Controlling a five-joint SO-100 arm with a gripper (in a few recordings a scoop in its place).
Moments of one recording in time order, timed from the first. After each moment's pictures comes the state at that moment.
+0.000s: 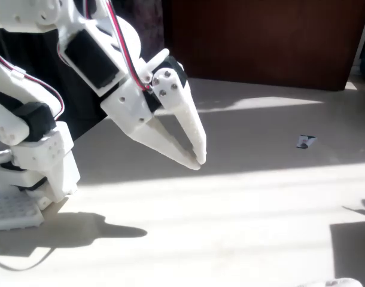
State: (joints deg) arm -4.1 140.5 137.0 57.3 -13.3
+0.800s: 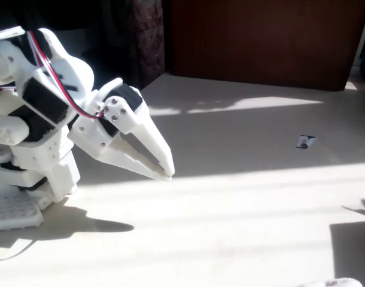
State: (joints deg) arm -4.1 177.7 162.8 57.3 -13.3
